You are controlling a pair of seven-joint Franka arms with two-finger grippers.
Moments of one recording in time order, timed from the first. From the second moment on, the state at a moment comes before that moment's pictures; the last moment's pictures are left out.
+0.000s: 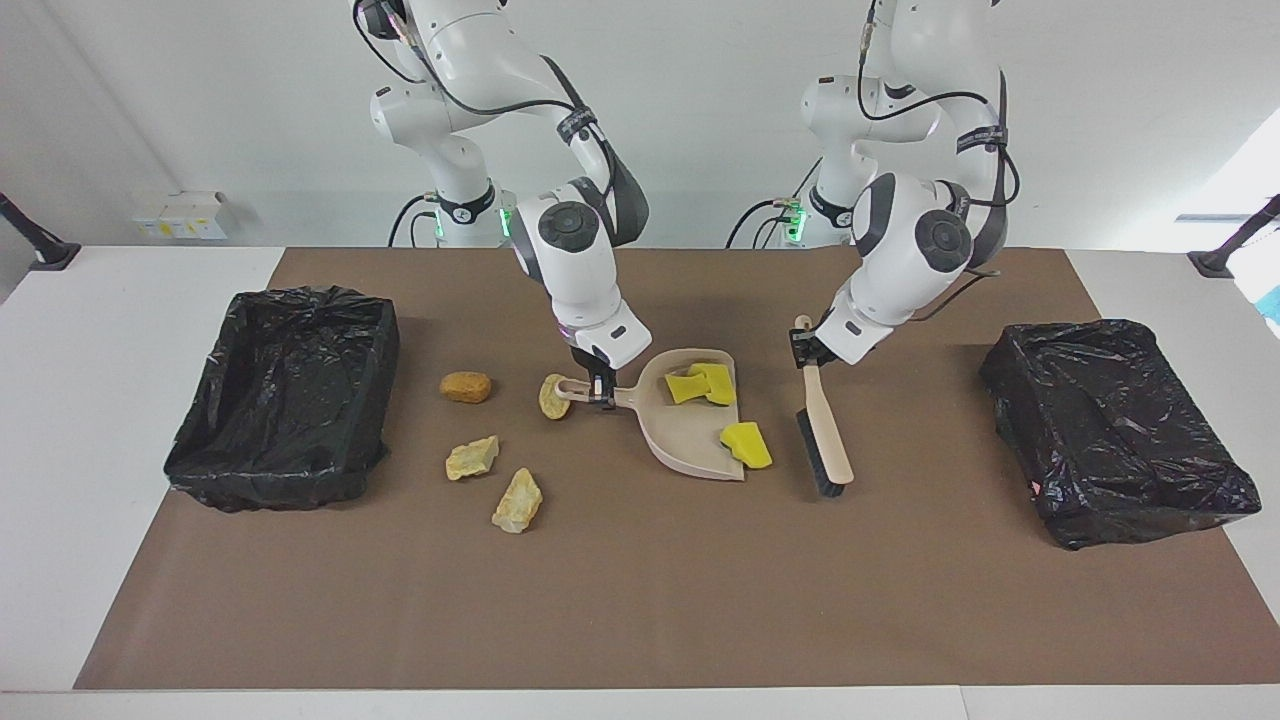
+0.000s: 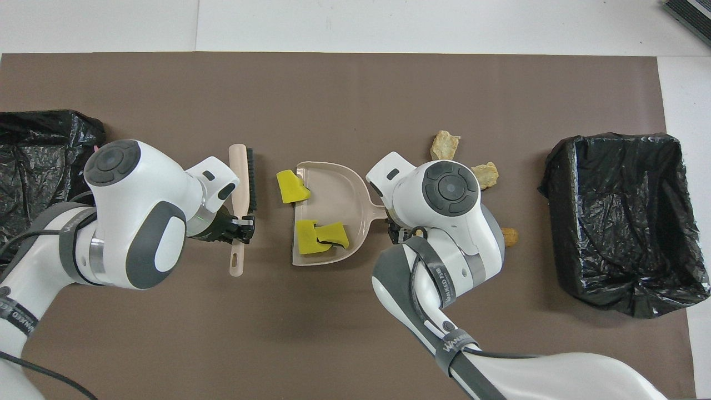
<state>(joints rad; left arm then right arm) -0.27 0.11 -0.08 -2.07 -0.23 2.01 -0.20 0.45 0.30 0.04 -1.91 0.06 2.29 -1.07</state>
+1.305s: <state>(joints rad) -0.28 -0.08 -0.05 -2.03 -0.28 1.67 -0.21 0.41 0.25 0.04 -1.90 0.03 2.21 -1.00</state>
